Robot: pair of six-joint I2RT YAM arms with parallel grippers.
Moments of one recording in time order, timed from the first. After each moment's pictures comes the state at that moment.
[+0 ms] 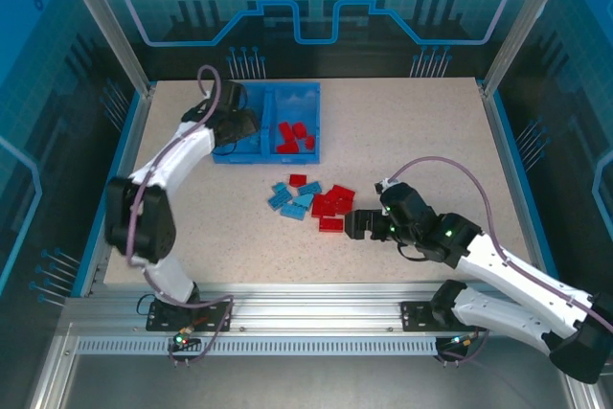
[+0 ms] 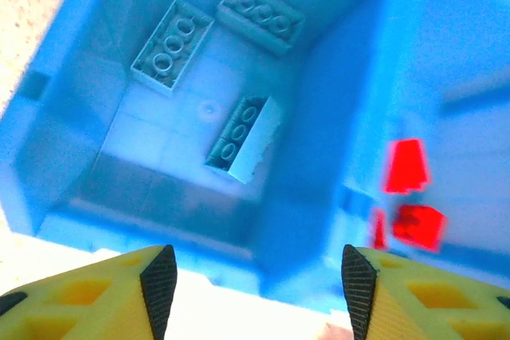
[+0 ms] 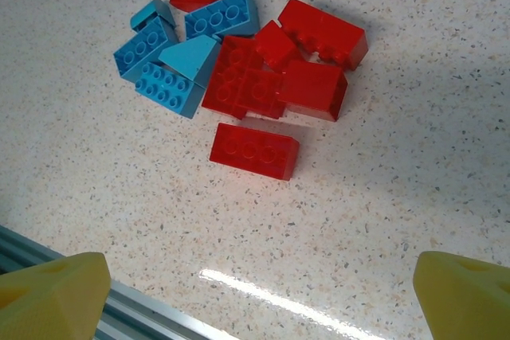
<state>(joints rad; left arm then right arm) -0.21 1.67 1.40 -0.60 -0.09 -0.64 0.79 0.89 0.73 -0.69 0.06 0.70</state>
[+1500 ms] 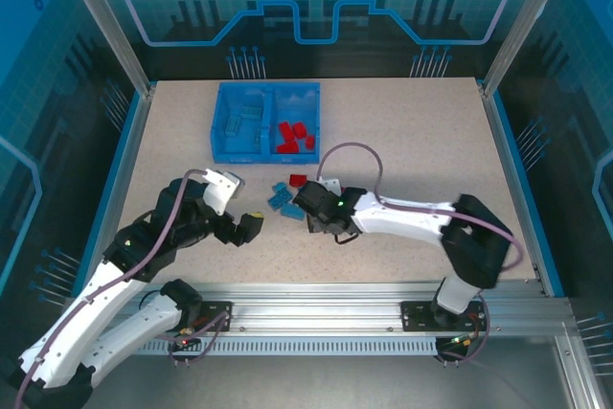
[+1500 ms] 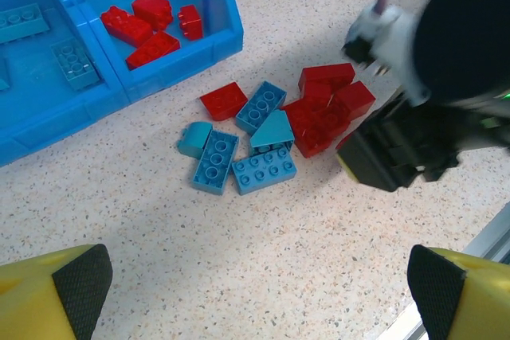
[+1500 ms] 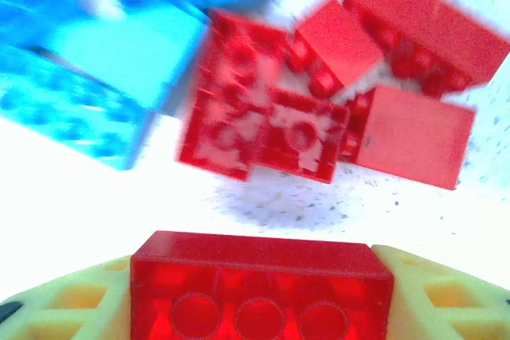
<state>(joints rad) -0.55 0.65 0.83 -0.79 0.06 -0.05 1.00 1.62 1.09 -0.66 0.35 0.81</state>
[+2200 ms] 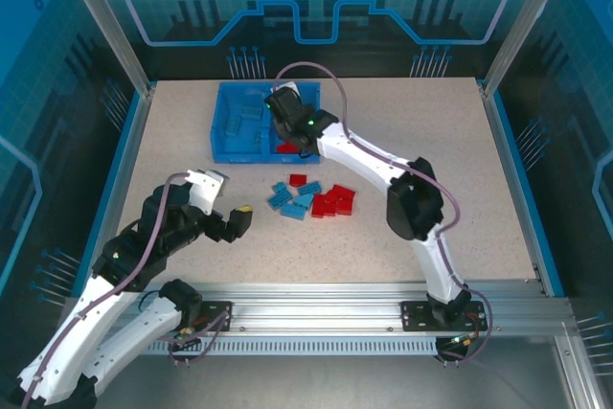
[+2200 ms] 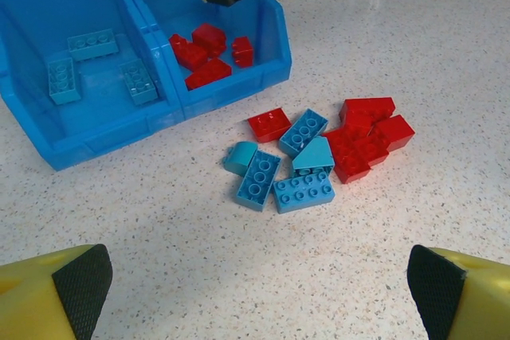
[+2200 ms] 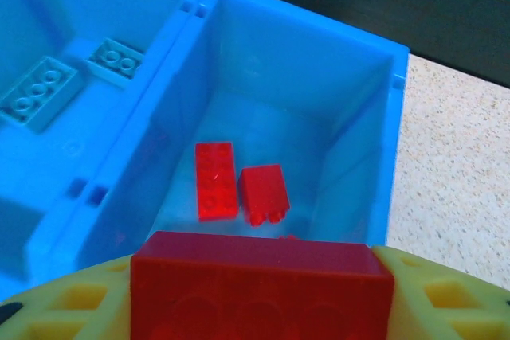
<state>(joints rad) -0.49 0.56 0.81 -0.79 -0.01 -0.07 0.76 2.23 2.07 -0.63 0.50 0.21</state>
